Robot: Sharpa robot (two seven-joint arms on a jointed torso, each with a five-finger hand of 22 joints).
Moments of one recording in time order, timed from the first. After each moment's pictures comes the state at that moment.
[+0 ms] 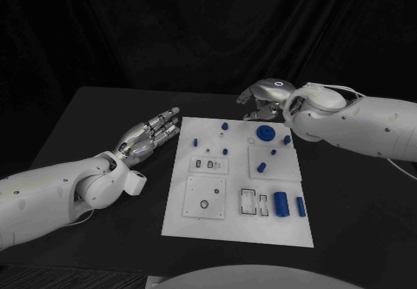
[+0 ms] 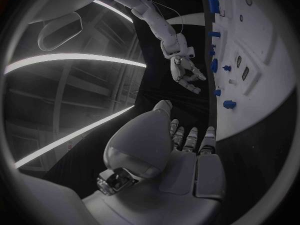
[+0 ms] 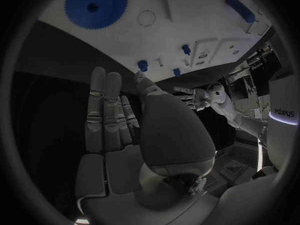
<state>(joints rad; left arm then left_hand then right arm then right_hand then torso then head) 1.20 -0.89 -0.22 1.48 -0.20 0.02 0.63 1.56 0.27 -0.10 0.23 0.56 0.20 0.03 0.03 0.03 0.00 -0.02 0.00 0.00 0.00 0.09 0.00 0.00 0.16 0.00 0.22 0.01 0.00 1.44 -0.72 -0.23 1.29 -1.54 -0.36 0.00 1.43 -0.09 0.16 0.12 0.09 0.76 0.15 0.07 0.10 0.86 0.10 0.11 0.08 1.32 -0.01 0.75 0.68 0.17 1.15 0.10 0.53 0.57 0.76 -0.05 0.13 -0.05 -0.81</state>
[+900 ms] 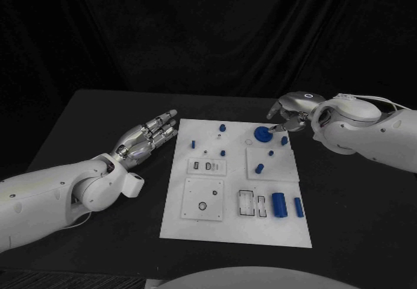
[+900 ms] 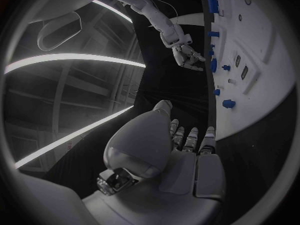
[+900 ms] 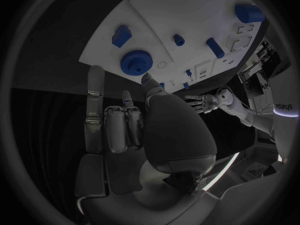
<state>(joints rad) 1.20 -0.89 -0.22 1.48 -0.20 0.02 0.62 1.56 0.27 -0.10 0.23 0.56 0.20 0.03 0.03 0.03 0.00 -0.02 0.00 0.00 0.00 0.10 0.00 0.00 0.16 0.00 0.22 0.01 0.00 1.43 -0.93 -0.25 1.43 -1.54 -0.26 -0.13 1.34 -0.09 0.09 0.18 0.10 0.90 0.13 0.08 0.11 1.46 0.03 1.44 1.31 1.46 -0.03 1.46 1.31 0.17 1.24 0.08 0.64 0.76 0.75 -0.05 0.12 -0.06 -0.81</state>
